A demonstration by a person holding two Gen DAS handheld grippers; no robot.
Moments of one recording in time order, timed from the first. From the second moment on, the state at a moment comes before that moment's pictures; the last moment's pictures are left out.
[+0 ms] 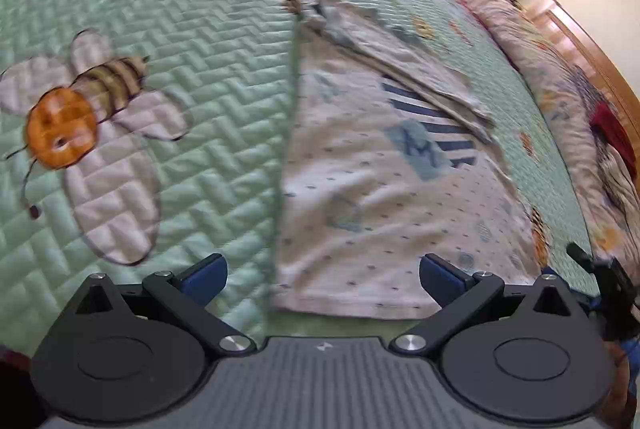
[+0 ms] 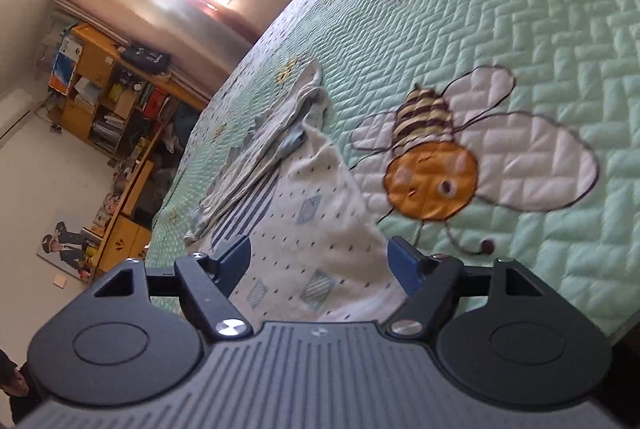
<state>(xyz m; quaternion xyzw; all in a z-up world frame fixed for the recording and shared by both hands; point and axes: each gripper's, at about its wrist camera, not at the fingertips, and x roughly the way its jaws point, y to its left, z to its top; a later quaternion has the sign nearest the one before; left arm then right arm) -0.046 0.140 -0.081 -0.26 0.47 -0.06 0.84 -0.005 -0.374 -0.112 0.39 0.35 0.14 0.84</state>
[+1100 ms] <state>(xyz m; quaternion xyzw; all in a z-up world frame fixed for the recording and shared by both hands) -0.028 0.014 -0.083 0.07 0.50 0.00 0.87 -0.003 -0.301 -0.136 0.27 0.39 0.22 0.85</state>
